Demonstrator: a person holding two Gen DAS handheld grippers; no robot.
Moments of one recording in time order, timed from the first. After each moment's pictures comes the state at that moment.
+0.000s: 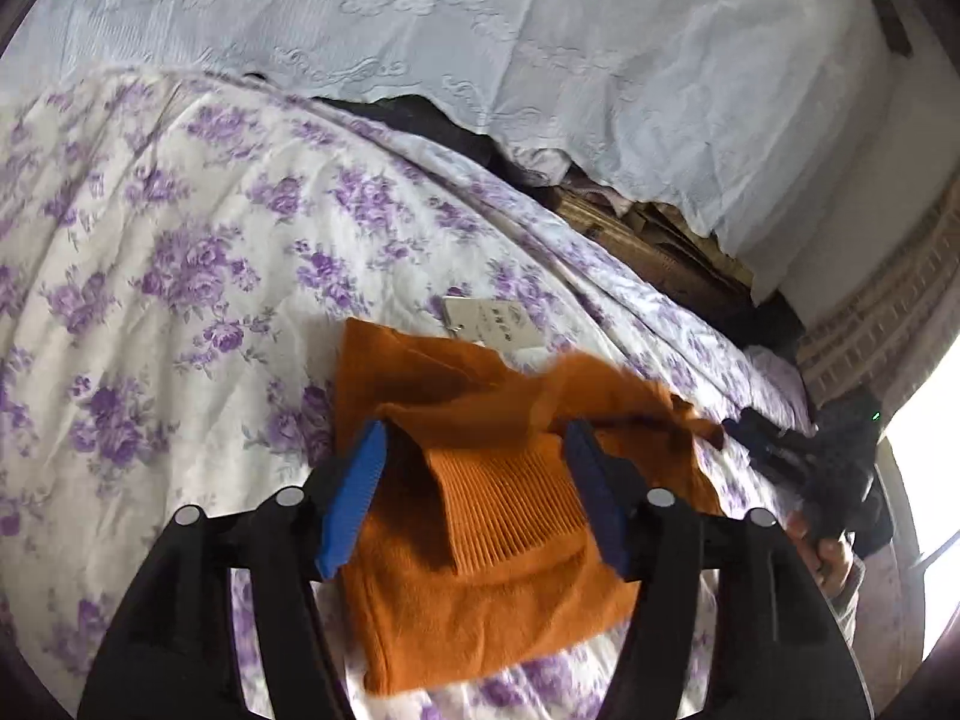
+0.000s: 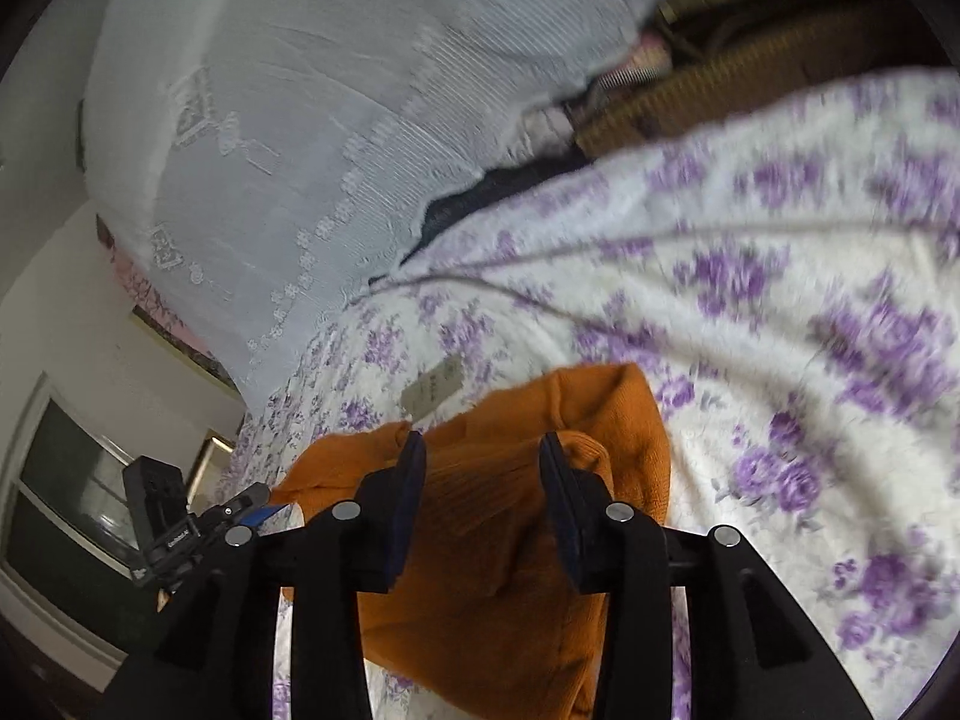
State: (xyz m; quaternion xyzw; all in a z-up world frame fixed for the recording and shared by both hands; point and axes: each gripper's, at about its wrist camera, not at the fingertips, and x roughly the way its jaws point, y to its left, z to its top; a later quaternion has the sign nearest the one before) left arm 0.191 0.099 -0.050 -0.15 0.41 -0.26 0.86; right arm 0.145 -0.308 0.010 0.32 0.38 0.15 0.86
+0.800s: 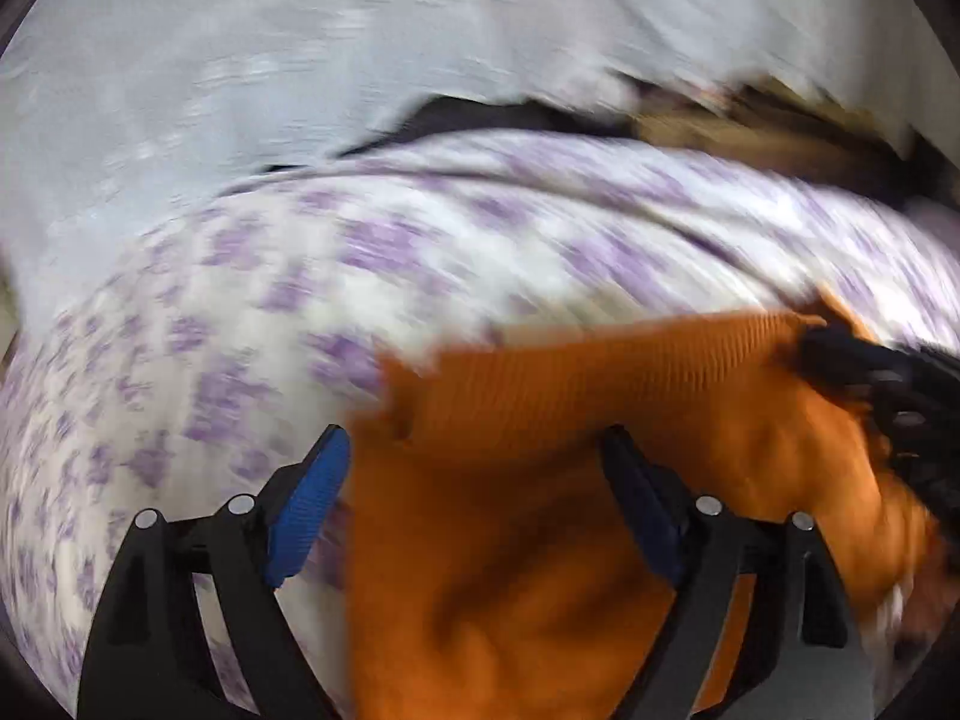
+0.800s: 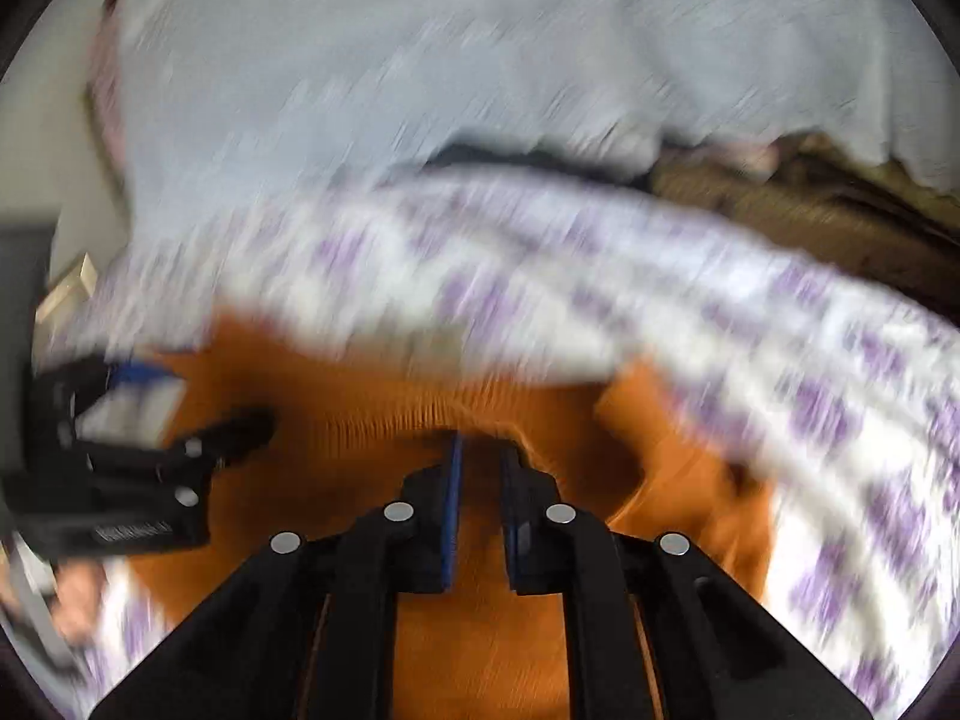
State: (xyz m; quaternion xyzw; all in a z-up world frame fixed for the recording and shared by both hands) left arm 0.240 0.009 -0.055 0.08 0.40 -0.07 0.91; right arm 0.210 -0.200 0.006 0.10 0.39 0.06 0.91
